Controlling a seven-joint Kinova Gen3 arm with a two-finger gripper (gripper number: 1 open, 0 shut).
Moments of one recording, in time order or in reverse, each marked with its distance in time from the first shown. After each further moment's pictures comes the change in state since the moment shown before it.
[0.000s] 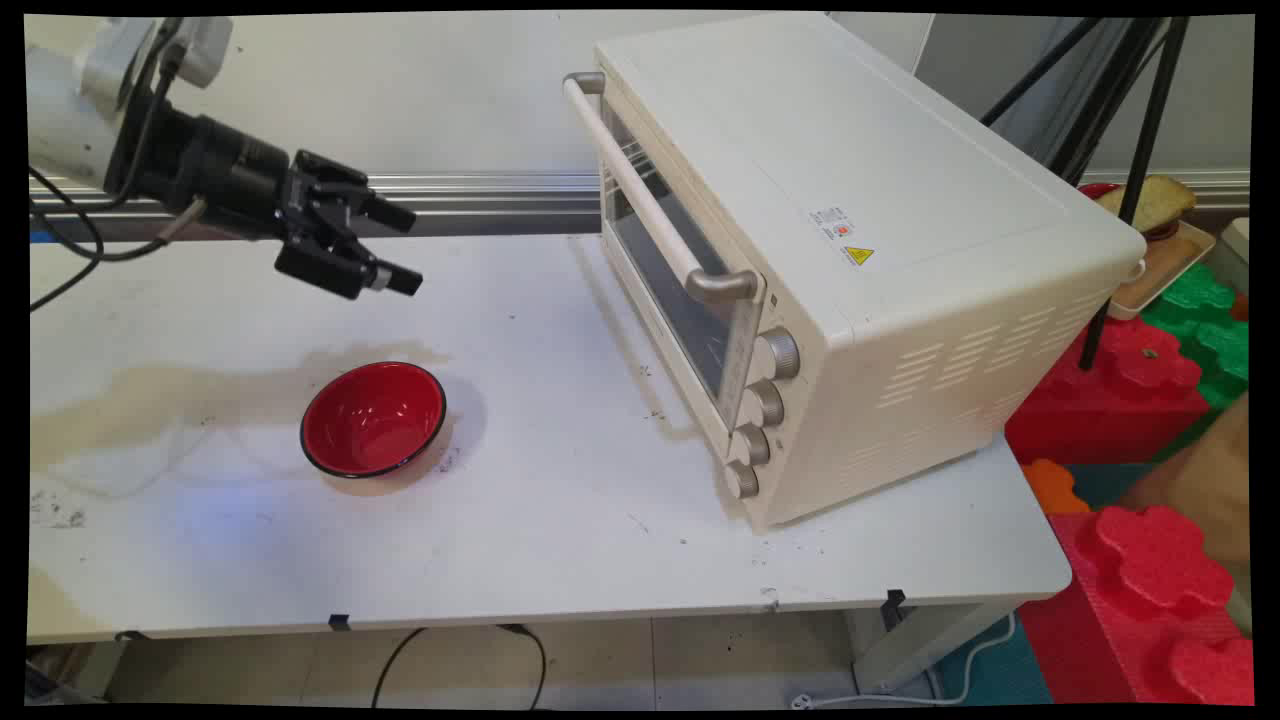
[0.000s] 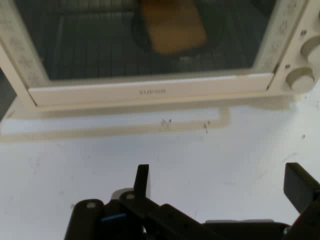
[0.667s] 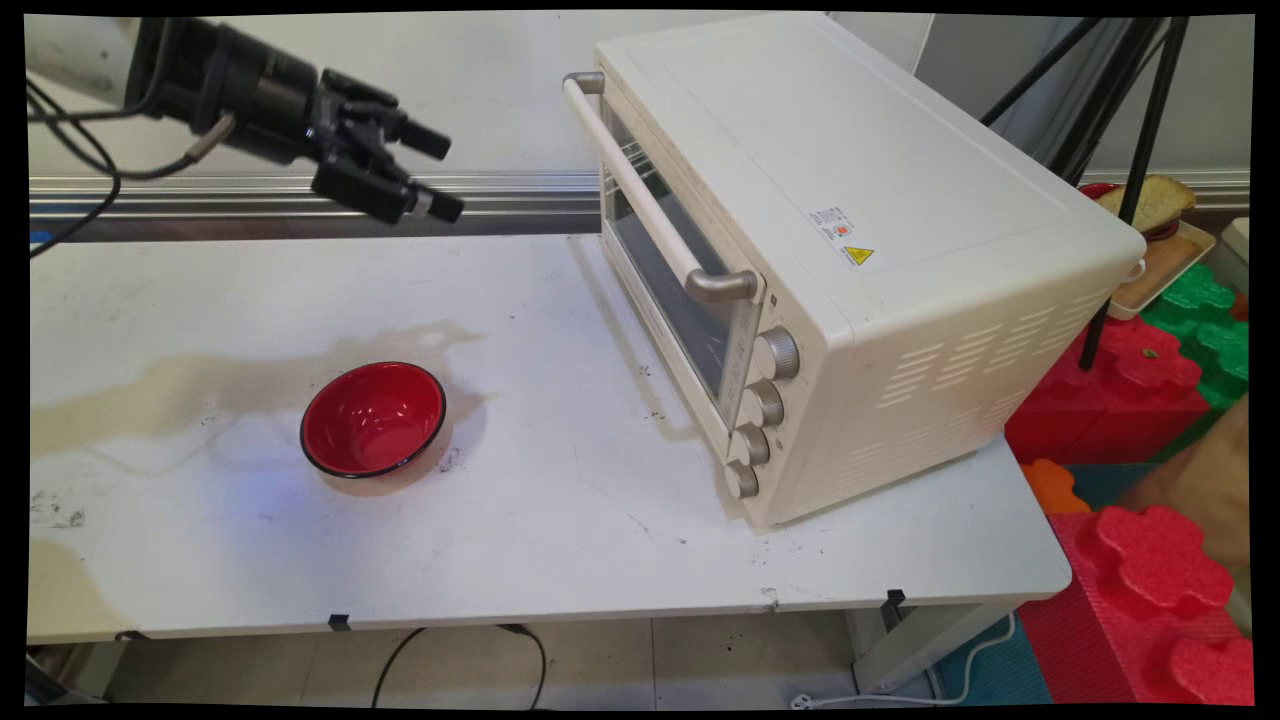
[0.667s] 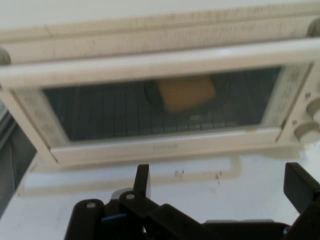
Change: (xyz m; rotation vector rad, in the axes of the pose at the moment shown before) arm 0.065 0.003 -0.002 0.036 0.052 0.034
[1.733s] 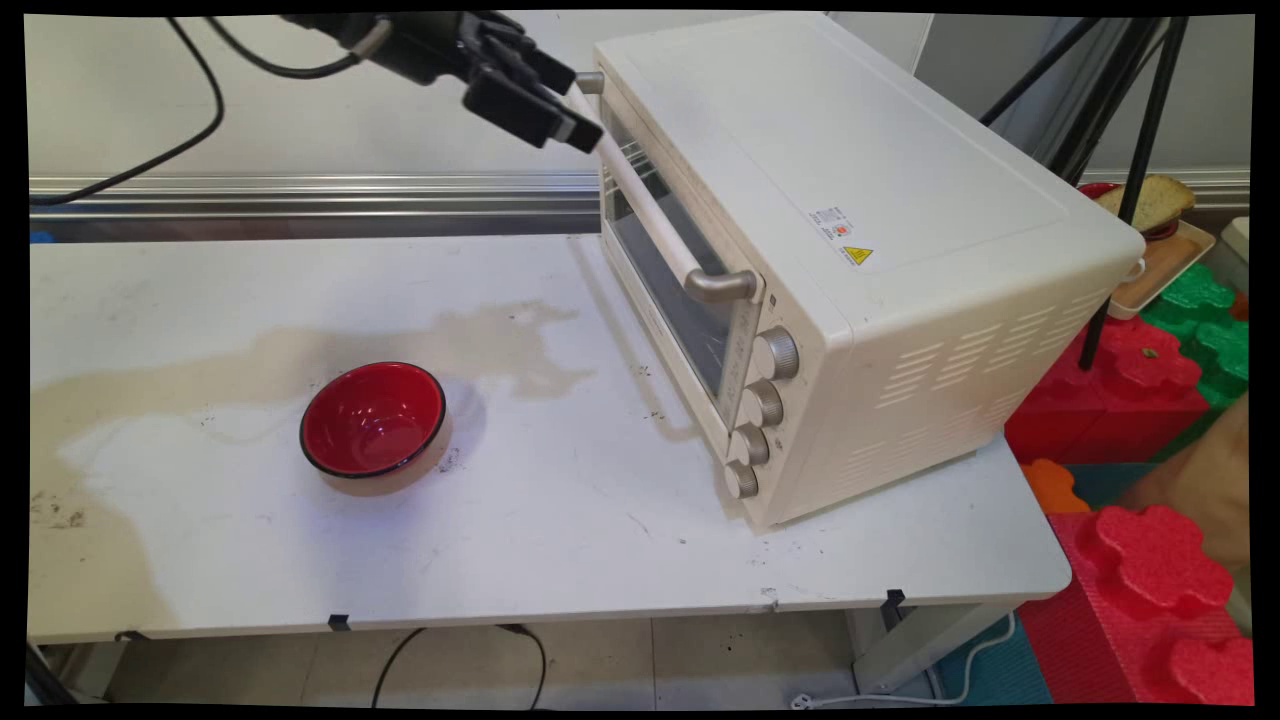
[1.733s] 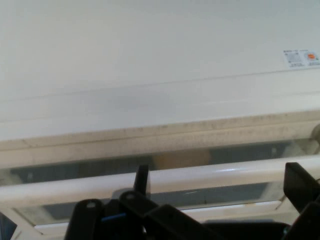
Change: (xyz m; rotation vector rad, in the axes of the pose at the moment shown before) arm 0.099 0.002 0.062 -0.024 0.012 0.003
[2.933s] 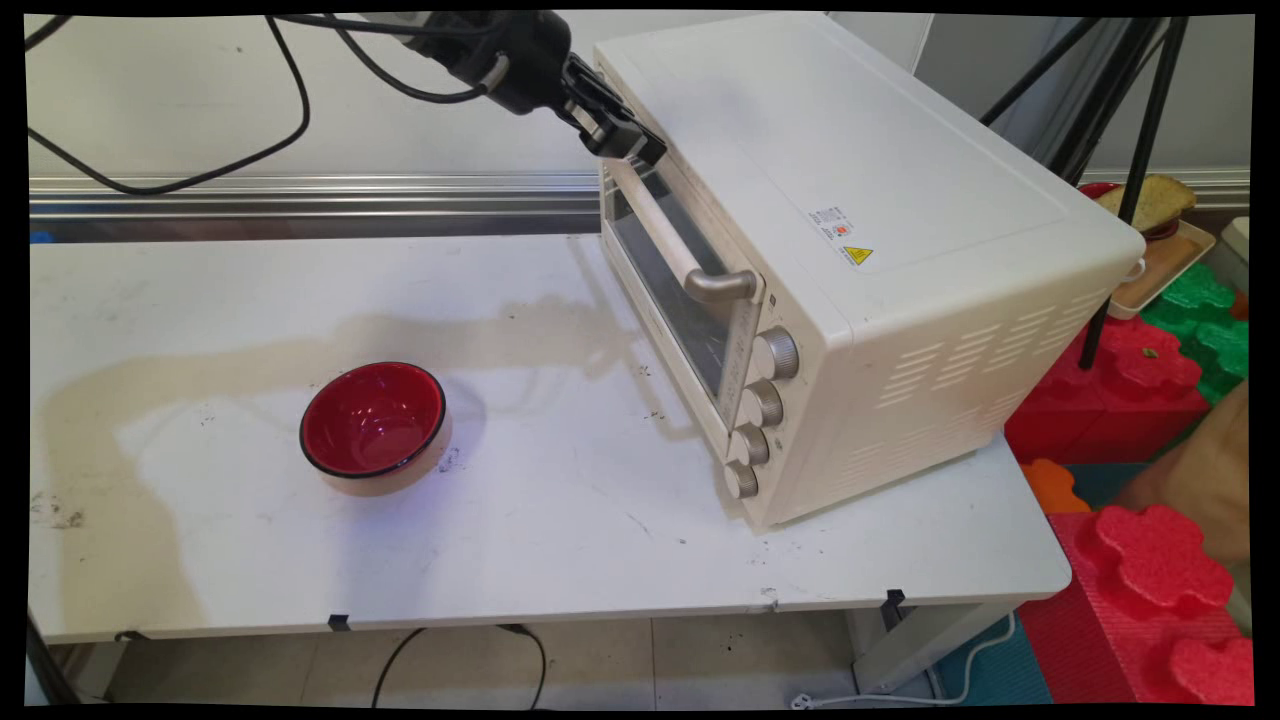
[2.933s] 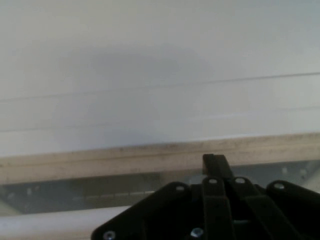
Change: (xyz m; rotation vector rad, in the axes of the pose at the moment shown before) arm 0.024 -0.004 0.072 0.007 -0.096 -0.021
